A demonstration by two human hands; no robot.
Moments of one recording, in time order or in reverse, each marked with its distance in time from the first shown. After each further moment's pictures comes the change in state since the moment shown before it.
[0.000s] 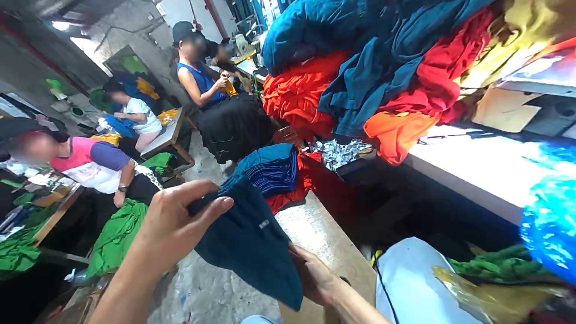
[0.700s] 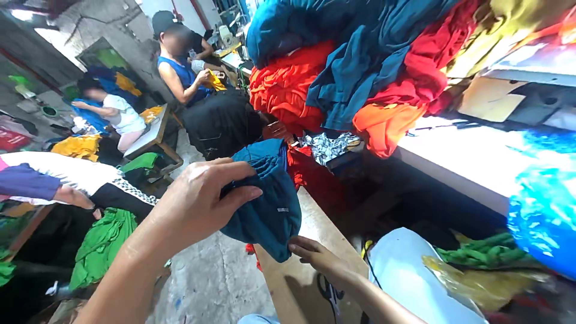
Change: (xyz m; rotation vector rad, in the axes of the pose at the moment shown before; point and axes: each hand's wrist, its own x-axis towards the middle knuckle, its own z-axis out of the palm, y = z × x) left_hand 0.054 0.057 0.019 0.333 -0.406 0.155; right_hand 0.000 -0.023 -0.044 -0.742 0.168 -0.161
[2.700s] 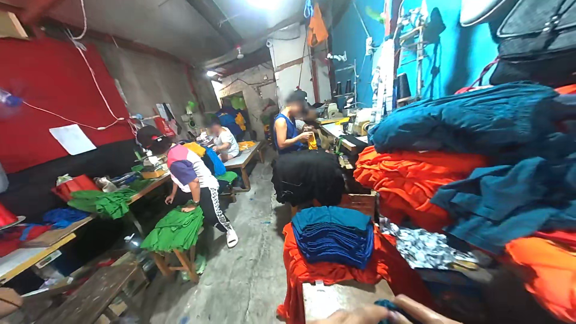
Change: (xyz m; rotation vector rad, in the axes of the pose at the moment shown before) left_hand -0.107 -0.013 0.113 -0.693 0.378 0.100; right_hand -0.045 -0.134 0.032 -0.886 0.110 -0.585
